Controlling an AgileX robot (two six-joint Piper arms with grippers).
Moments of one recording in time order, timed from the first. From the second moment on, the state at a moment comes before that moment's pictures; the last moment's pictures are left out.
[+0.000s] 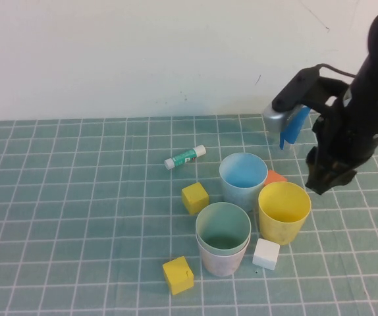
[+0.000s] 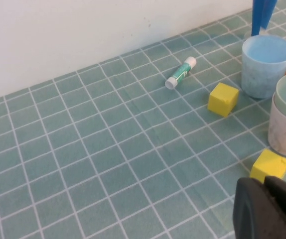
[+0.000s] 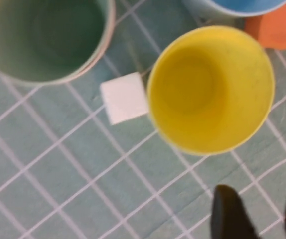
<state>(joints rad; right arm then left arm) 0.45 1.75 -1.52 0.04 1.22 -0.47 -0.65 0.34 -0.59 0.32 0.76 -0.30</state>
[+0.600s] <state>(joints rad) 0.45 2.04 -1.59 -0.05 1.06 -0.29 -0.65 0.34 -0.59 0.35 0.79 -0.27</state>
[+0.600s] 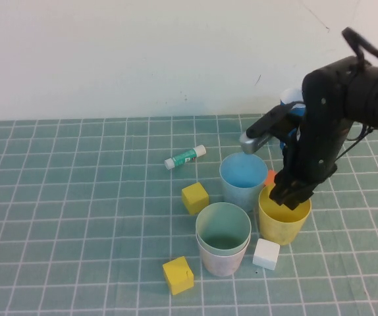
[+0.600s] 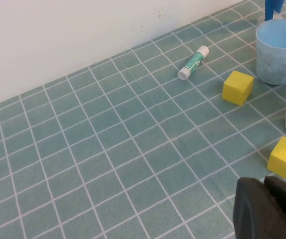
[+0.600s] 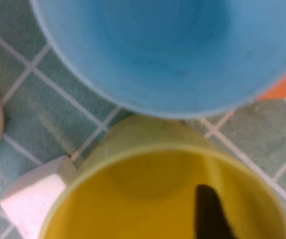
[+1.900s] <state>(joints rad) 0.45 2.19 -2.16 0.10 1.30 -0.44 -0.65 0.34 -0.59 0.37 0.83 -0.26</state>
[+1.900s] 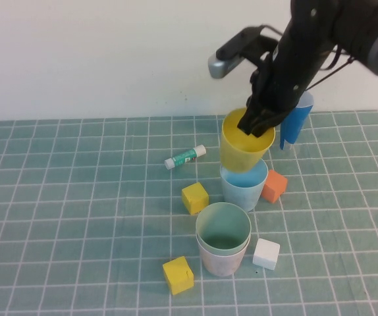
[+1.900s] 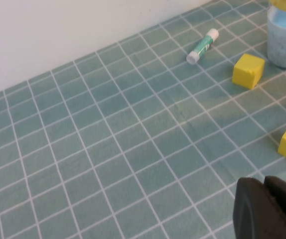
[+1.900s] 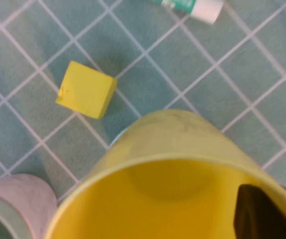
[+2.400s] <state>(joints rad) 0.45 2.24 -2.16 0.10 1.30 -0.41 -0.65 0.34 -0.59 0.38 0.88 -0.26</state>
